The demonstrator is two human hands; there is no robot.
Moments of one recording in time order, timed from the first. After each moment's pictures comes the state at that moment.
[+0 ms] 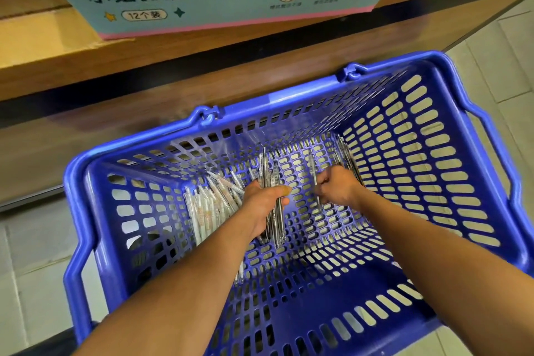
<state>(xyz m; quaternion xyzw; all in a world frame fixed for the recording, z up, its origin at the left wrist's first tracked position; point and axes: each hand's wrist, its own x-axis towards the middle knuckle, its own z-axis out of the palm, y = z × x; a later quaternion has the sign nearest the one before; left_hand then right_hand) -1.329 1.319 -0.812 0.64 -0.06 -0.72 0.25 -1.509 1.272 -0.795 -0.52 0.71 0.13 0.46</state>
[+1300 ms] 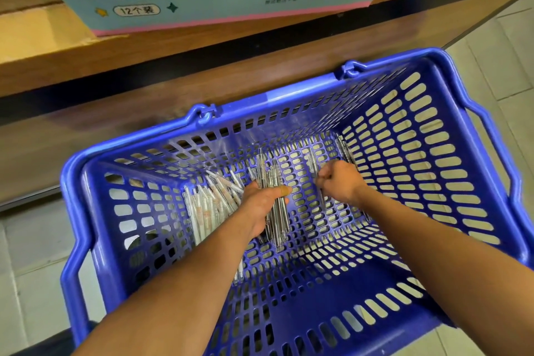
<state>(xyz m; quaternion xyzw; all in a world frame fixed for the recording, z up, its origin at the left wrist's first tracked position) -1.329 1.322 -0.817 0.63 -0.04 -0.74 0.26 -1.517 1.271 -0.799 -0.54 0.71 0.08 0.44</state>
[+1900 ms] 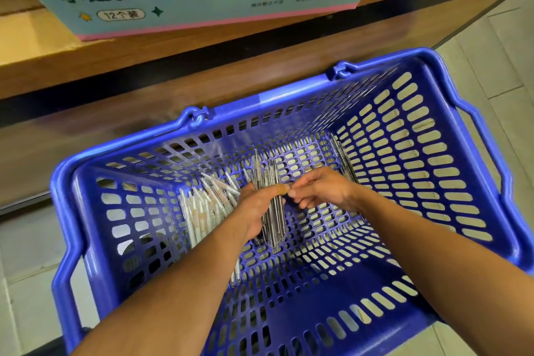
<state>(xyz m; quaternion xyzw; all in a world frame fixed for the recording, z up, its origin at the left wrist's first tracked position) -1.329 1.322 -0.811 0.61 -0.04 -0.75 0.26 -1.497 1.275 -0.779 -0.39 0.61 0.02 0.69</state>
